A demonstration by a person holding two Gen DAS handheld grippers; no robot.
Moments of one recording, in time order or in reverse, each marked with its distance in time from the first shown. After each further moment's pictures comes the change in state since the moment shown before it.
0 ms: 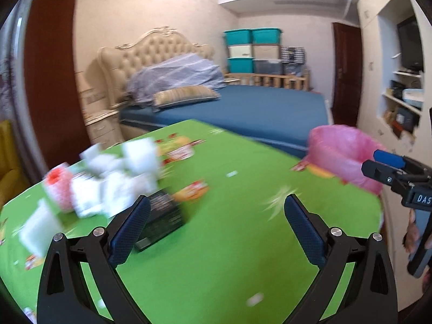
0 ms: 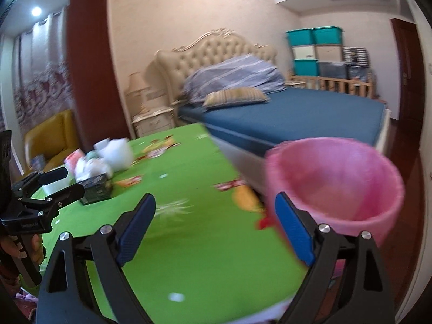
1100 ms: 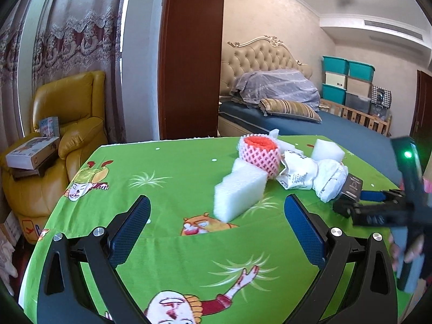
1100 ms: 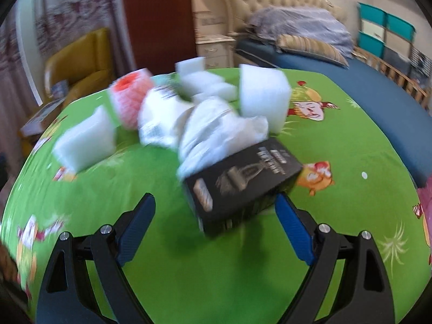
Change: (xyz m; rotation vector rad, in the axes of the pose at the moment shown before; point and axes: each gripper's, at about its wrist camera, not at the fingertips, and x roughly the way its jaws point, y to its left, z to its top) left arm -0.111 0.227 -0.067 -0.322 -0.056 0.369; right arm 0.176 0.238 0.017 -0.177 0.379 0.078
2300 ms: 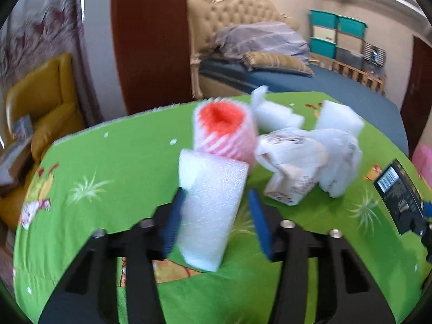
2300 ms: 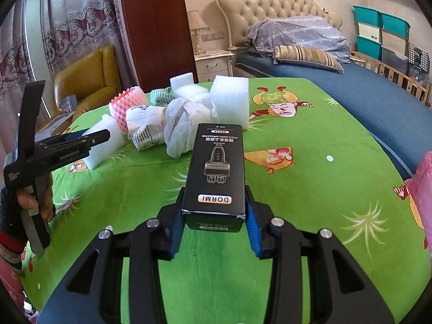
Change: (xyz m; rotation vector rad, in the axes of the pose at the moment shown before) left arm 0.118 -0.054 0.021 0.134 0.230 -0.058; right arm -0.061 -0.042 -0.044 -0.011 -0.103 0.079
